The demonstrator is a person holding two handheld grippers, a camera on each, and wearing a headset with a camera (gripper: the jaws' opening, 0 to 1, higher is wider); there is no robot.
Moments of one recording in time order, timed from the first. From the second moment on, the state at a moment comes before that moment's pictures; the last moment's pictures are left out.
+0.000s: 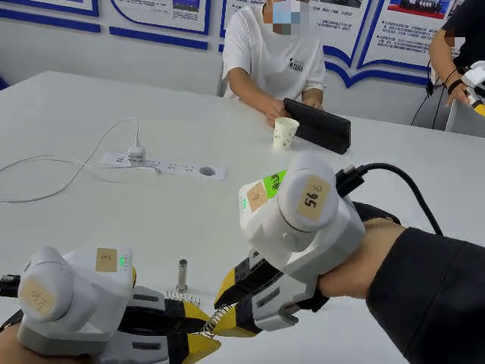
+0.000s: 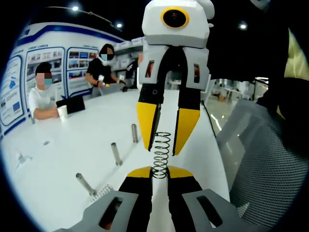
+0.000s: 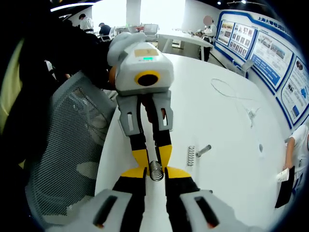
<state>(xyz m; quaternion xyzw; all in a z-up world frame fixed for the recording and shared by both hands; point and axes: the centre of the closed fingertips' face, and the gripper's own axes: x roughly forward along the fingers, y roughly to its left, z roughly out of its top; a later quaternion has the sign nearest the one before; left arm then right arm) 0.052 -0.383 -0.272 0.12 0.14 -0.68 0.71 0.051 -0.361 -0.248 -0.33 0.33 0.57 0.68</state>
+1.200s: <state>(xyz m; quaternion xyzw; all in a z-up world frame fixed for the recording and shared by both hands) 0.064 -0.373 -0.266 0.11 0.14 -0.66 0.73 0.060 -0.375 -0.245 -0.33 0.34 0.55 0.69</state>
